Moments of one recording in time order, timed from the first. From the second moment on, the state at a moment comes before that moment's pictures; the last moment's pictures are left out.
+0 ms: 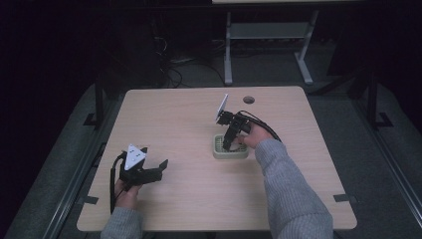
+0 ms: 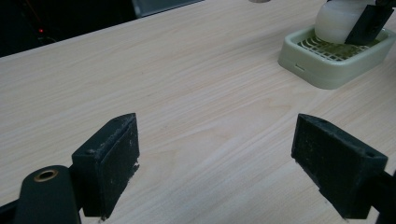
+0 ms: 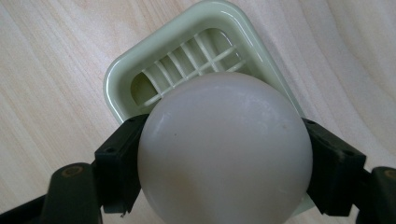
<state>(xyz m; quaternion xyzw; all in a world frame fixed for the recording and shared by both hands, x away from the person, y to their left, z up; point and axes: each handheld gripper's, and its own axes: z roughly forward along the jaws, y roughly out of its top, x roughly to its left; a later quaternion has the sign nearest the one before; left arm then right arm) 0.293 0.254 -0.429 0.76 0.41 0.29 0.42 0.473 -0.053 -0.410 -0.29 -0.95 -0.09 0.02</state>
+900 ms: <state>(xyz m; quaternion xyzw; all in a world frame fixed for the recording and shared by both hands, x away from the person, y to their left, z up) 0.293 0.254 -0.429 0.75 0.41 0.29 0.43 0.474 -0.051 -0.414 -0.29 -0.95 -0.08 0.02</state>
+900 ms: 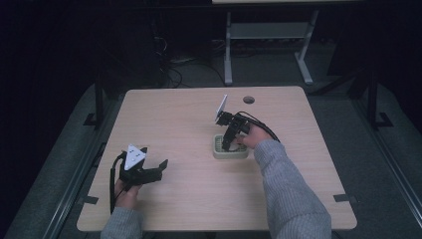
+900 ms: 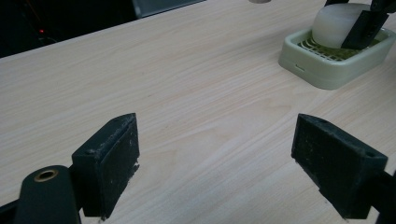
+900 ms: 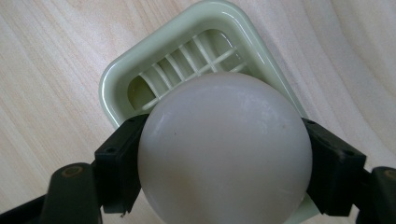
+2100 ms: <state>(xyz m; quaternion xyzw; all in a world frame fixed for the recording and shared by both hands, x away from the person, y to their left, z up) 0.292 0.253 -0.428 0.76 0.41 0.29 0.42 0.468 -0.063 -0.398 -0.31 -0.94 -0.10 0.01</state>
